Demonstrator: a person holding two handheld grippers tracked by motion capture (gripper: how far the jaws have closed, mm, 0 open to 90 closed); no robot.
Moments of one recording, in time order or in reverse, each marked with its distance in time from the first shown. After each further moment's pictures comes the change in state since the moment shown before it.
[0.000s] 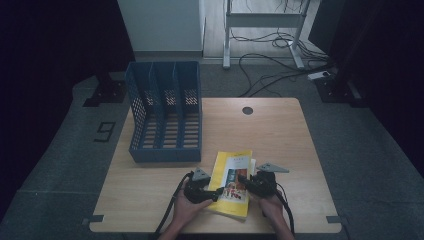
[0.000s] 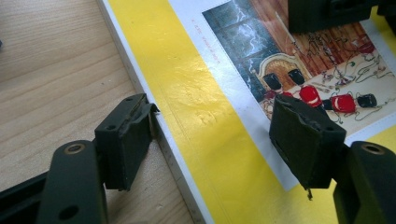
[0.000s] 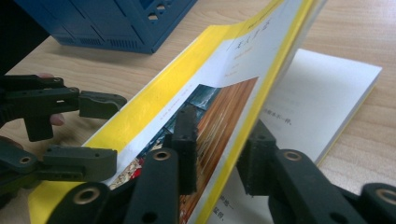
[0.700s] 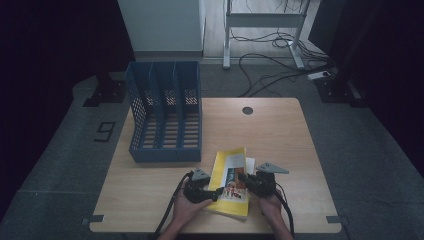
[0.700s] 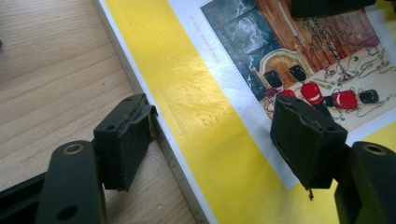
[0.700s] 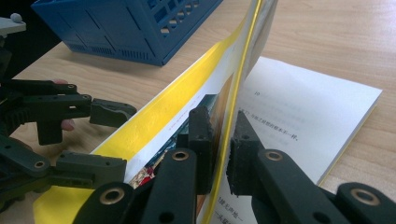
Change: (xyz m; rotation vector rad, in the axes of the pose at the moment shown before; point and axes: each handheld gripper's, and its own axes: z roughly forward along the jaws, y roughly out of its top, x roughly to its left) left arm 0.002 0.000 0.000 0.001 -0.012 -0.004; right arm 0.005 0.002 -0.001 -0.053 0.013 -0.046
